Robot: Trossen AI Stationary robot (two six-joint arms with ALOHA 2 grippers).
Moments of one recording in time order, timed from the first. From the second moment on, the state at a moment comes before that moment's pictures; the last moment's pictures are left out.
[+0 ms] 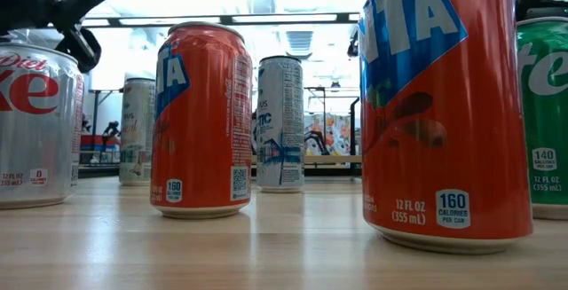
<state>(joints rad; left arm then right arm) -0.56 0.11 0.02 0.43 -0.63 -0.47 0.16 0.13 0.01 0.29 0.48 0.48</state>
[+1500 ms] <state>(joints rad) -0.55 0.78 0.29 0.92 -0.76 -0.02 0.16 0.13 0.04 0.34 0.52 0.35</state>
